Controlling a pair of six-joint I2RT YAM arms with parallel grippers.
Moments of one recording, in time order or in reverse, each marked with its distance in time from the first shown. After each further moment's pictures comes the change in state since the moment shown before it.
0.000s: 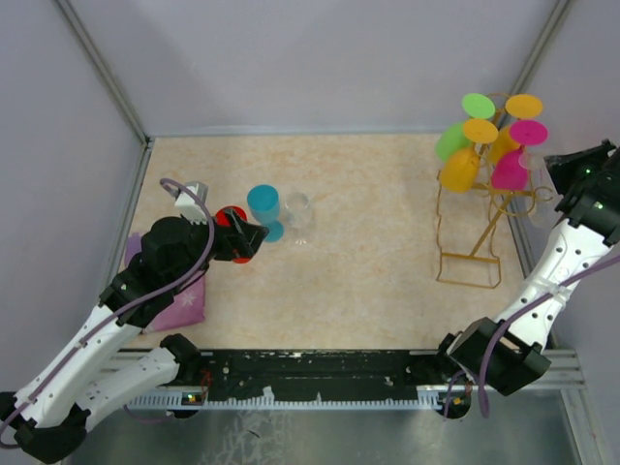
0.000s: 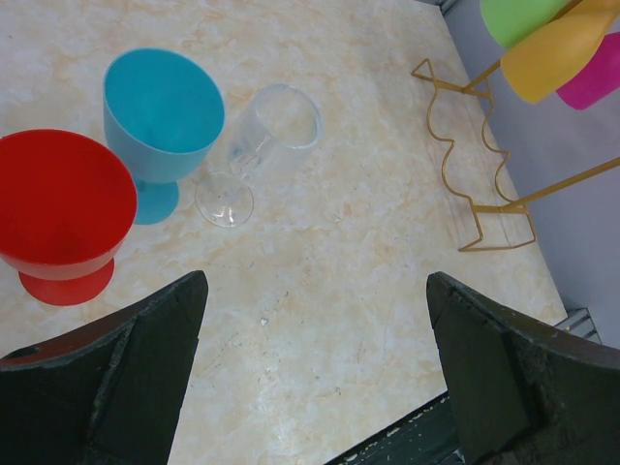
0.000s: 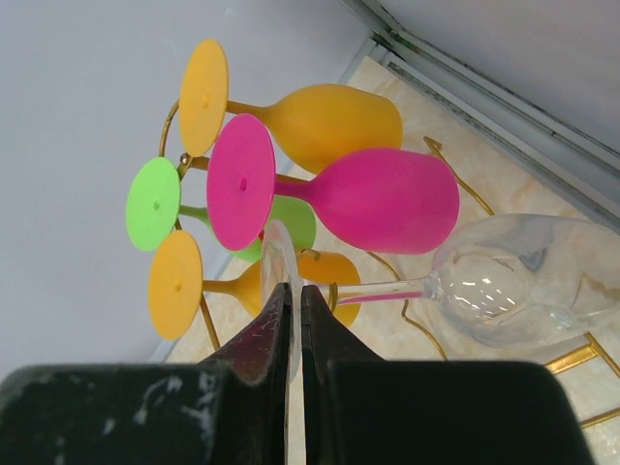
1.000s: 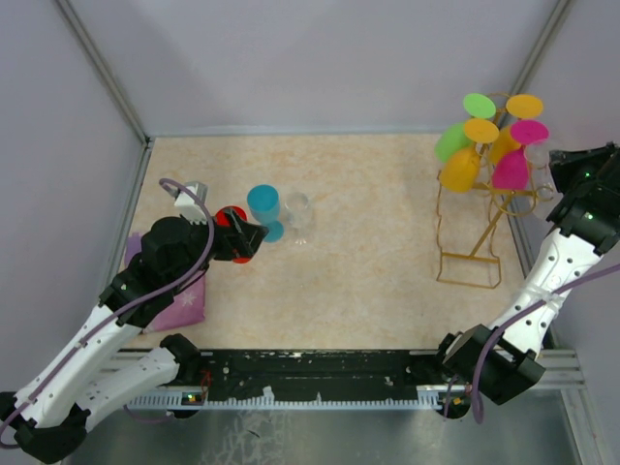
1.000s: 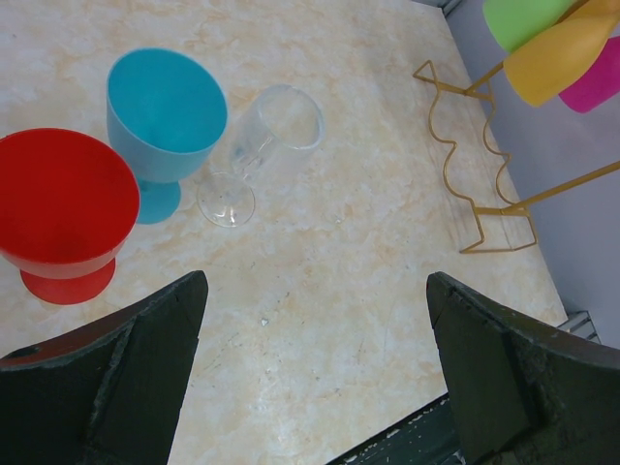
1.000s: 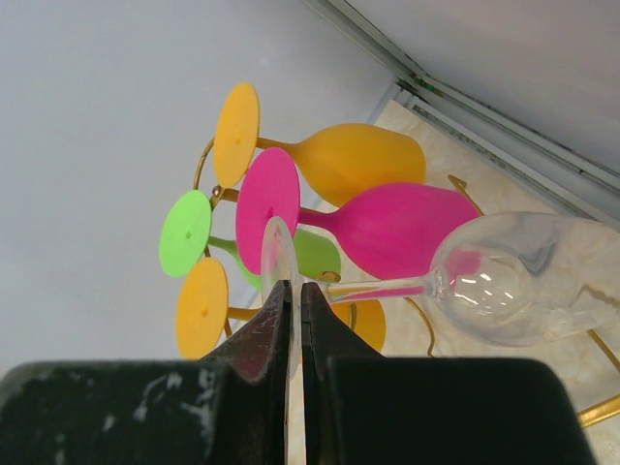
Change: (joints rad) left arm 0.000 0.000 0.000 -0.002 -0.005 -0.005; right arm 0.000 -0.062 -0.119 0.190 0.027 0.102
